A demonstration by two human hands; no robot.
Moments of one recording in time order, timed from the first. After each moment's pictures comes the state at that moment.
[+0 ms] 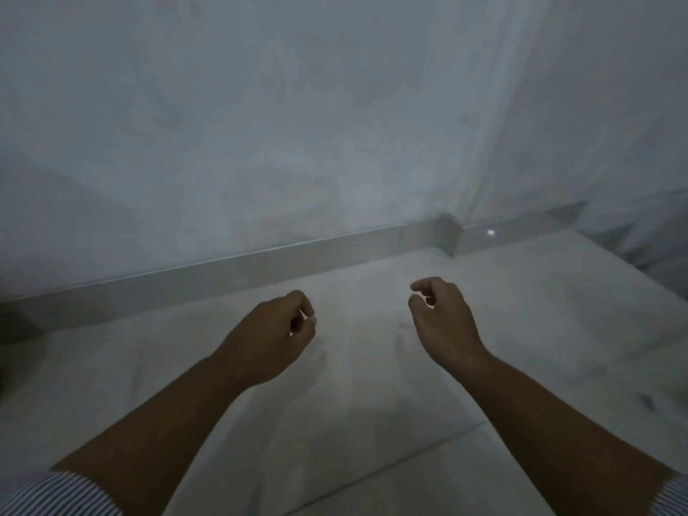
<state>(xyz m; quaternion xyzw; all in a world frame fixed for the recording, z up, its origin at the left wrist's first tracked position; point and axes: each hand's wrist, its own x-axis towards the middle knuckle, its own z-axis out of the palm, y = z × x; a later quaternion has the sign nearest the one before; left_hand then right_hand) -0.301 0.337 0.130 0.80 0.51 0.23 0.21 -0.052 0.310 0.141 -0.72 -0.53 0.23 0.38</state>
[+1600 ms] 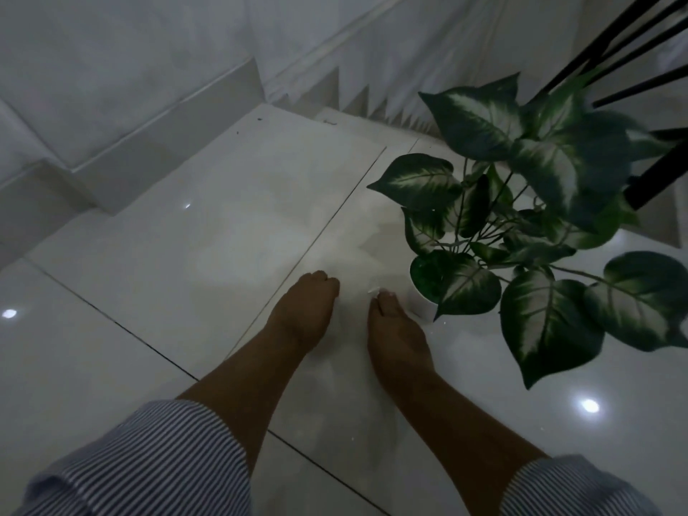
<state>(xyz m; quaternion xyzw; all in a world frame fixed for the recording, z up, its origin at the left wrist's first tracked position) 0.214 0.272 -0.018 0.97 0.19 0.04 0.17 0.287 0.129 -0.029 -0.90 -0.41 0.10 0.09</state>
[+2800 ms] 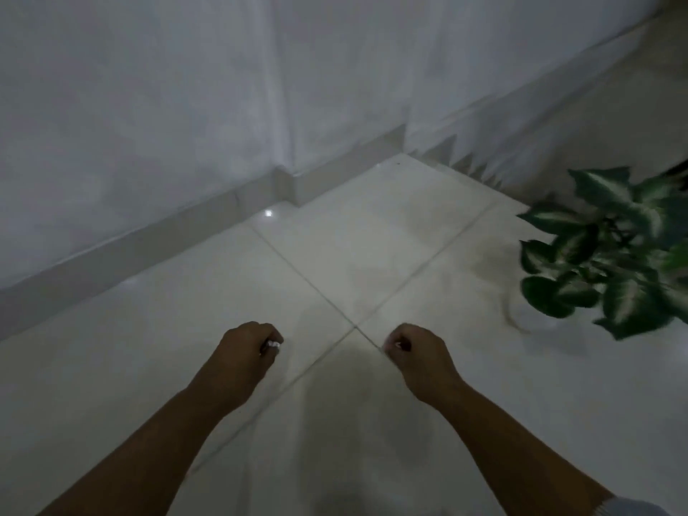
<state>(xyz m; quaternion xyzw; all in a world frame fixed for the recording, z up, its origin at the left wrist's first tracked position) -0.142 0.268 0.081 0.87 0.42 0.12 0.24 0.105 0.135 0.060 -0.81 -0.43 0.24 0.31</state>
